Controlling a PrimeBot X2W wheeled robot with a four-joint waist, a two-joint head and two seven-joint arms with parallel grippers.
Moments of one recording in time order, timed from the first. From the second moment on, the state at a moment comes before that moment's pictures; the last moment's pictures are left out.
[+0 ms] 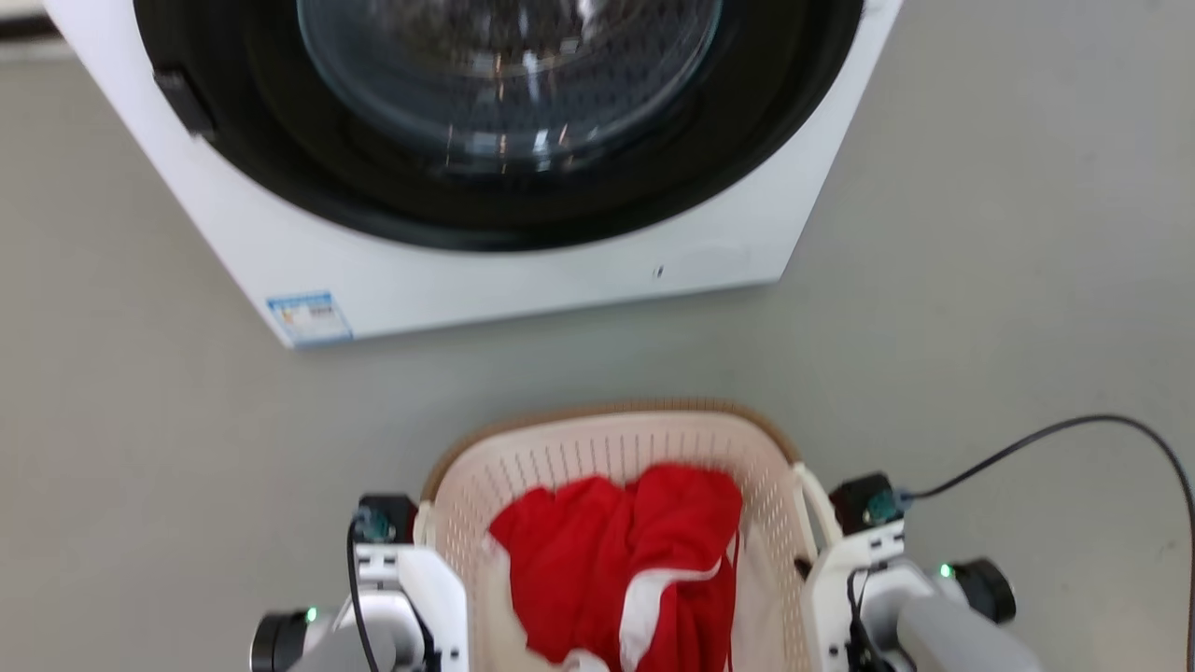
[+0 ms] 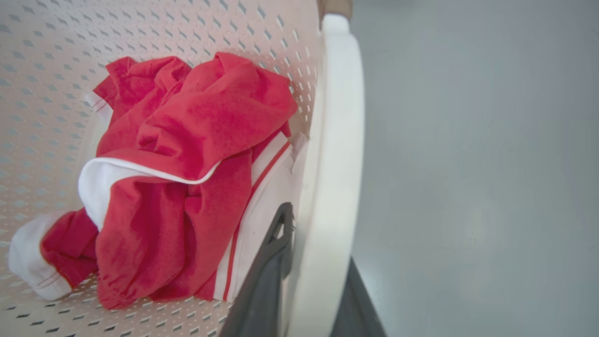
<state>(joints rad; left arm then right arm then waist) -0.60 0.03 -0.78 1.31 -0.81 0.02 -0.05 -0.57 -0.07 0.66 1.16 0.53 0.11 0.09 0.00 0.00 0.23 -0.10</state>
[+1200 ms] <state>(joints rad) -0.50 0.04 -0.84 1.30 -0.87 0.01 0.06 -0.54 -0.08 0.87 1.18 0.74 0.11 0.19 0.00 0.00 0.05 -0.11</state>
